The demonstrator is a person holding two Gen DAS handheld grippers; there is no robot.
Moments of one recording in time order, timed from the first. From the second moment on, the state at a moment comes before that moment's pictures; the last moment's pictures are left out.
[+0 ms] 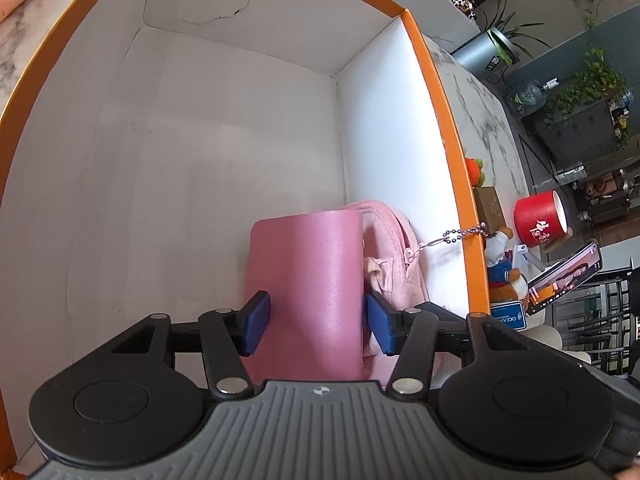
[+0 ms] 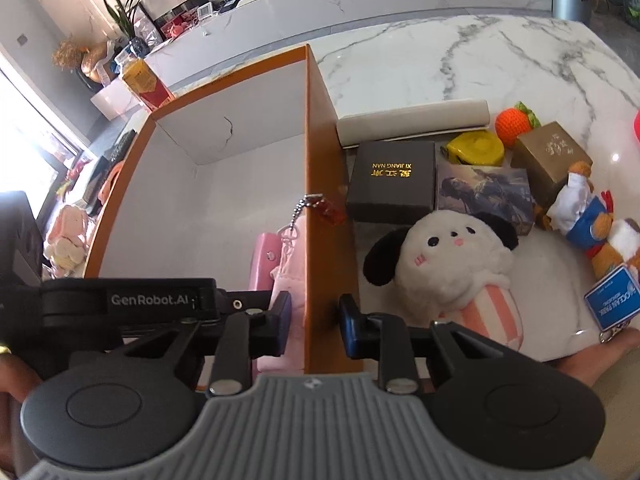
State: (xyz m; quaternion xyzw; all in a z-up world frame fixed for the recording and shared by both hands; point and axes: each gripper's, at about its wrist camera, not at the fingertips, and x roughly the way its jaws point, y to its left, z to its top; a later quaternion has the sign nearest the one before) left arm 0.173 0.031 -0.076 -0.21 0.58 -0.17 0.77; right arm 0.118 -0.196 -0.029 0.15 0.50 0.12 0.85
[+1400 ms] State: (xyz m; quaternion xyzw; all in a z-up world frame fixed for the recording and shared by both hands) left arm 0.160 0.052 -0.059 -0.22 0.55 -0.22 0.77; right arm 0.101 -0.190 -0.031 0.18 0.50 0.14 0.84
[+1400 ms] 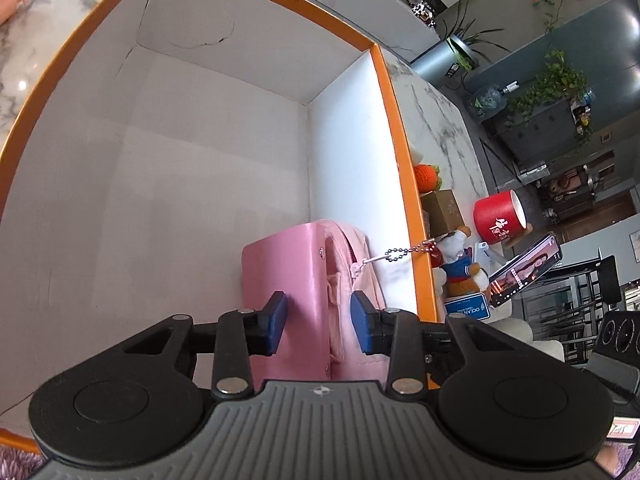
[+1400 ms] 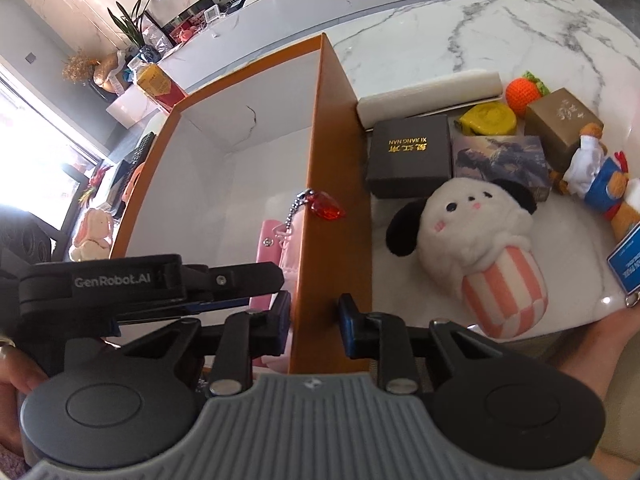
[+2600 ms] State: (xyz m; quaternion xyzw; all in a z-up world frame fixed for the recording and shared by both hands) left arm 0.140 0.031 -0.041 -0.07 0.51 -0.15 0.84; right arm 0.081 -0.196 -0.007 0.15 0.46 0.15 0.86
